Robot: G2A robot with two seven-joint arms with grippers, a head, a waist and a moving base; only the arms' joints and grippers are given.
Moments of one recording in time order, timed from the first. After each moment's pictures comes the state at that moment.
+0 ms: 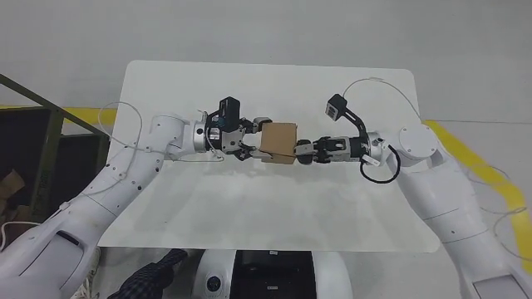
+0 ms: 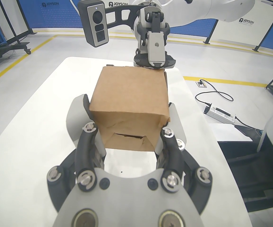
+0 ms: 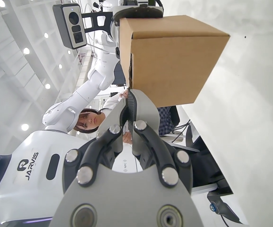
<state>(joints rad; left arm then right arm) 0.85 -0.93 -0.75 -1.31 1.20 -1.01 0.41 -0.98 -1.08 1.03 -1.41 0.48 -0.06 1.24</state>
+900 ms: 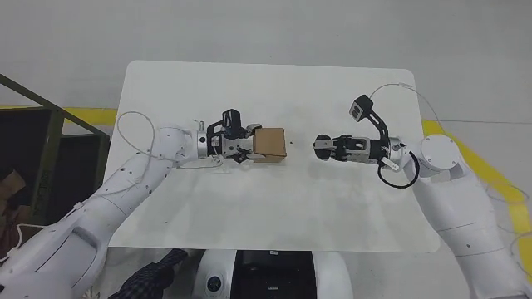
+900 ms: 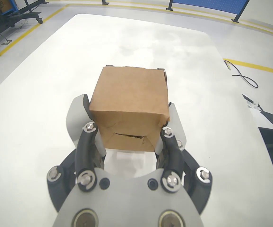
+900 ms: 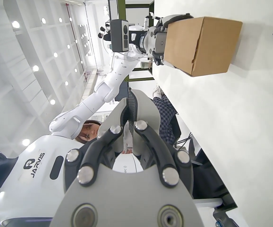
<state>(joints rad) 0.84 -0.99 -0.69 -1.08 1.39 -0.88 0.51 -1.11 -1.04 1.18 -1.46 0.49 -0.07 1.20</state>
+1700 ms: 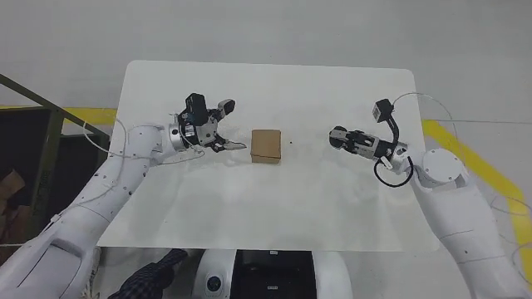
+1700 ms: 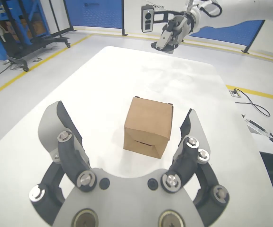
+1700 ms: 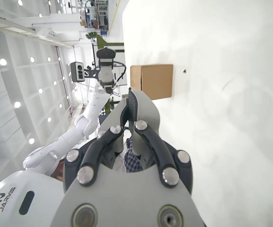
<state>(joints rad) 0.97 -0.91 -0.94 -1.17 1.33 -0.90 0.62 -1.16 -1.04 1.23 -1.33 0.34 -0.23 0.91</state>
